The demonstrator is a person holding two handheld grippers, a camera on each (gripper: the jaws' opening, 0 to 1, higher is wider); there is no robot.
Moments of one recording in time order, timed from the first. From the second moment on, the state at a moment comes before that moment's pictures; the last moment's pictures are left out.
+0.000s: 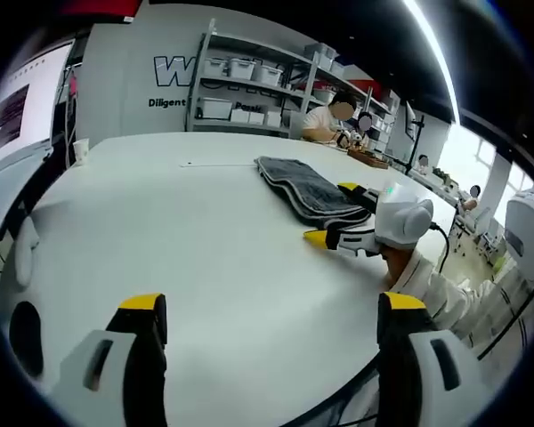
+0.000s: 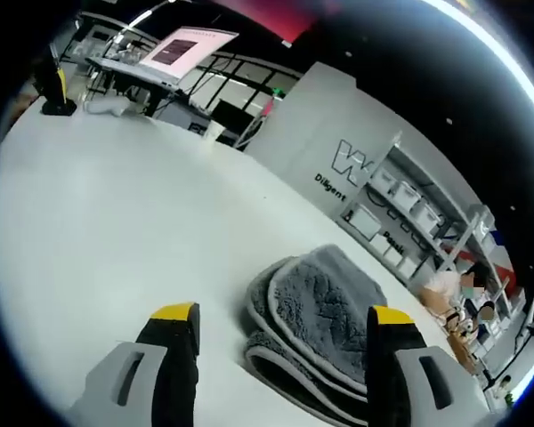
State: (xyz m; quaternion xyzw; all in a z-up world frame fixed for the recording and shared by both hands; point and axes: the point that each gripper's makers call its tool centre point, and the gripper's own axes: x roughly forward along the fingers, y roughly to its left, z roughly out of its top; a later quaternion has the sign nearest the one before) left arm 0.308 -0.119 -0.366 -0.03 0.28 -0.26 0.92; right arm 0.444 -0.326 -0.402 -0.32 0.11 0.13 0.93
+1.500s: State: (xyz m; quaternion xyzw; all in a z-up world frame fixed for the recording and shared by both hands) left arm 0.308 -0.121 -0.369 -0.04 0.28 -0.26 0.92; right arm 0.452 -0.311 -0.406 -0.38 0.07 0.17 0.90
